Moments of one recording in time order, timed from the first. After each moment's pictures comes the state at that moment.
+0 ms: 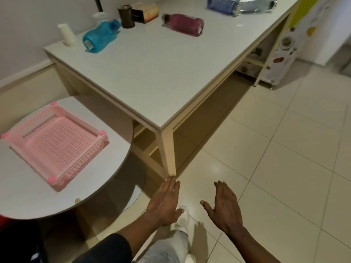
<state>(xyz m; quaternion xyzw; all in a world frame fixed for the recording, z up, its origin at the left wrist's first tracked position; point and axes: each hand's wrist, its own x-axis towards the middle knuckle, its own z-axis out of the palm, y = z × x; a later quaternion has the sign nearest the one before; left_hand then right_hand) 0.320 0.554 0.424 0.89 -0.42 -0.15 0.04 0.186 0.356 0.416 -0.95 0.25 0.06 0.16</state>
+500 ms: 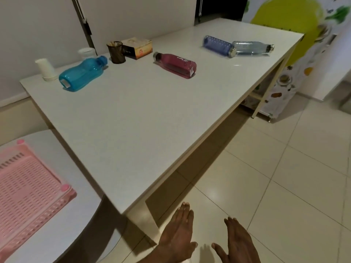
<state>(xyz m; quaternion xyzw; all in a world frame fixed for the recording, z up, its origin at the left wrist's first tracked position) 0.423 0.355 0.404 0.88 -0.45 -0.14 0.05 0.280 0.175 0.451 -0.98 0.18 0.07 0.10</state>
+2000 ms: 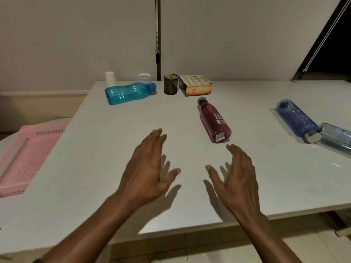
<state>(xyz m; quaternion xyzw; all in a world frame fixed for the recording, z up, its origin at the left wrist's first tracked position) 0.677 0.155 0.691 0.96 -0.03 0.20 0.20 0.728 -0.089 0.664 -0.93 -0.10 -0.18 0.31</state>
